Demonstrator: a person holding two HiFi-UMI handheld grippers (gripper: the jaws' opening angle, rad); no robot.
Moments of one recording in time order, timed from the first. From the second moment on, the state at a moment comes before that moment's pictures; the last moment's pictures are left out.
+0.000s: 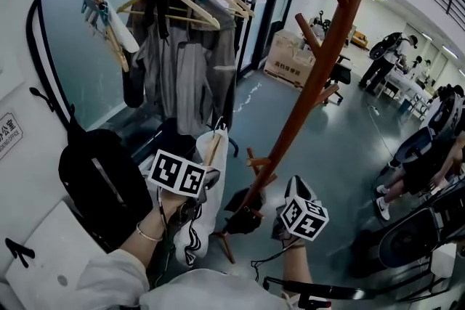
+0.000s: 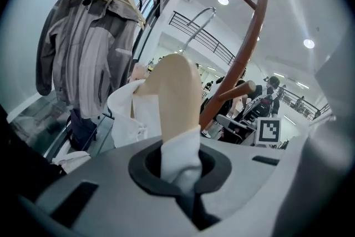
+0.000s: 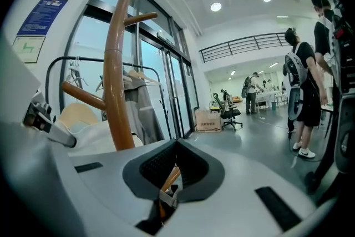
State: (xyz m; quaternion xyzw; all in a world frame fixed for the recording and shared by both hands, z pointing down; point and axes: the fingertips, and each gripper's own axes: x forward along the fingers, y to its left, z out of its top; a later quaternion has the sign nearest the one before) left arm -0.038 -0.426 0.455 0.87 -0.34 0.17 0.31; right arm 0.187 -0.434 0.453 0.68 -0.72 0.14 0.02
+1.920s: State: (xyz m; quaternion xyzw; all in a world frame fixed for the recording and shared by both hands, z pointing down) left arm -0.019 -0.479 0.314 0.90 -0.33 0.18 0.19; right arm 0.195 -0.462 0.392 0.66 -0.74 0.11 0.02
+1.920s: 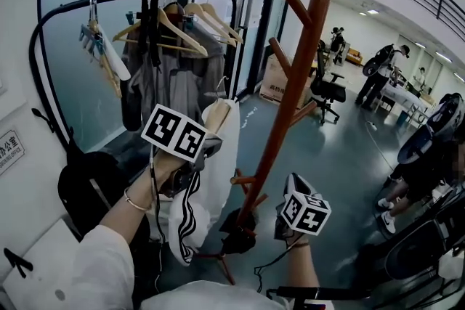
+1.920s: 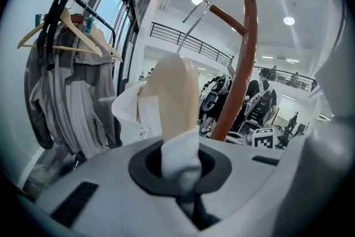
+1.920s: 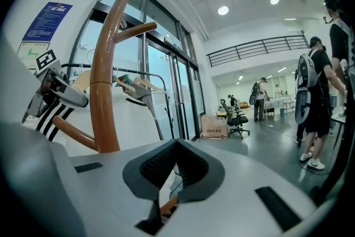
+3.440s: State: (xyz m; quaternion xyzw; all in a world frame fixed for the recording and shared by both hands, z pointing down) left arm 0.021 -0.511 0.216 0.92 -0.35 0.19 0.08; right arm 0.198 -0.469 0.390 0.64 -0.76 0.12 0.02
